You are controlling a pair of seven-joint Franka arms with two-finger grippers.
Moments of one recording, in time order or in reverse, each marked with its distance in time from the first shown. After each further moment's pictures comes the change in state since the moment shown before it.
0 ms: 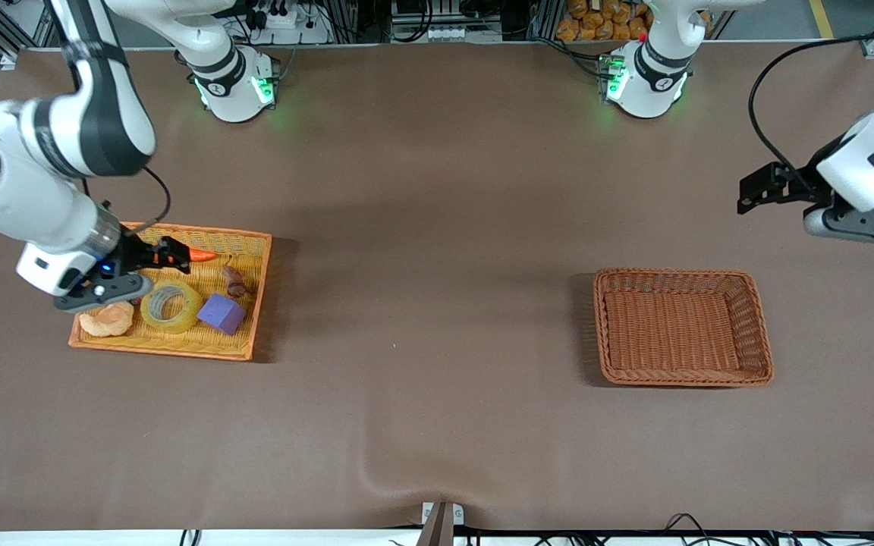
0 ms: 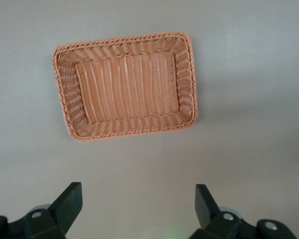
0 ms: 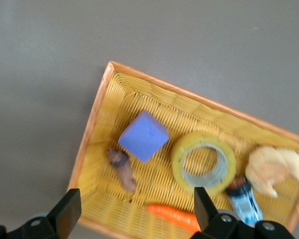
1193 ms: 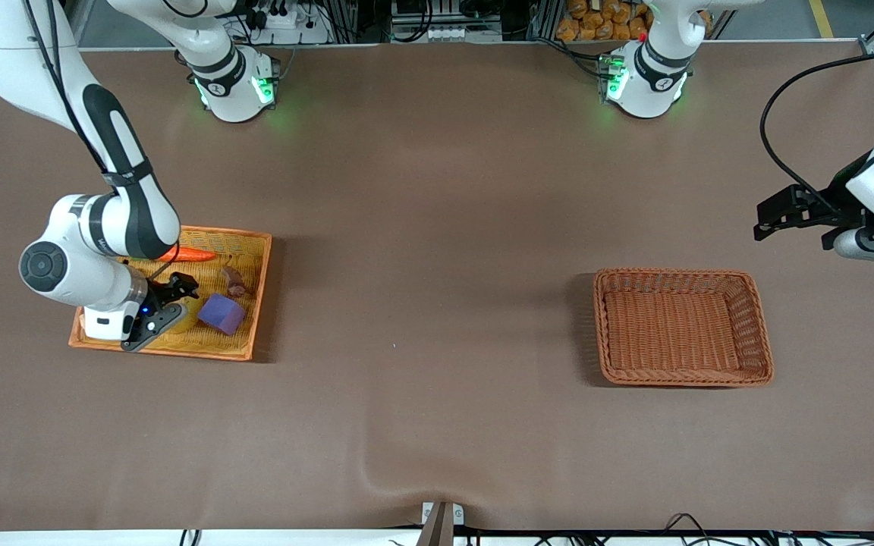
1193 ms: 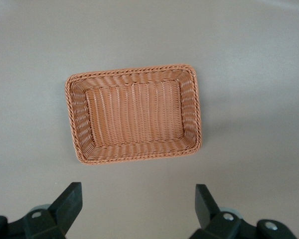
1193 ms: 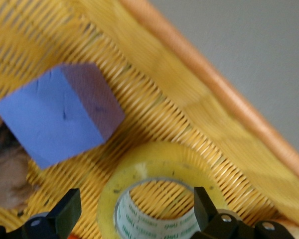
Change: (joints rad) left arm 0.016 0.028 0.009 0.050 0.000 0.066 0.005; right arm -0.127 0.280 -0.007 -0.022 -0.003 0.176 -0.488
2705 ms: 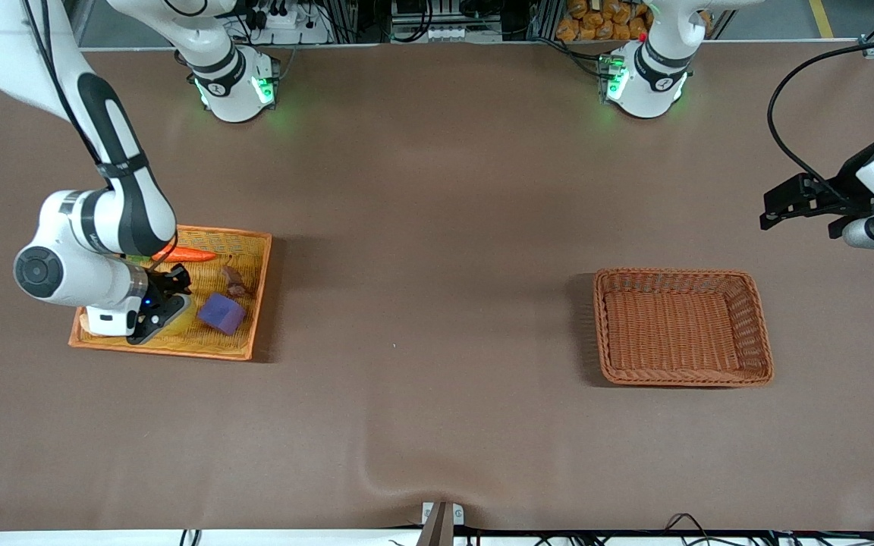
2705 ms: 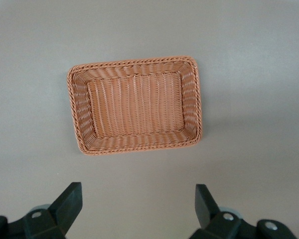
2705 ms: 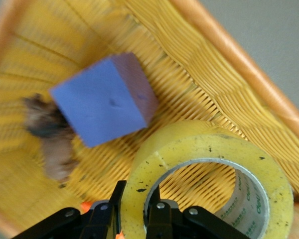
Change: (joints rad) left arm 0.004 -0.013 0.004 0.008 0.000 -0.049 0.000; right arm 0.034 -0.058 0.012 0.061 0.001 -0.208 0.035
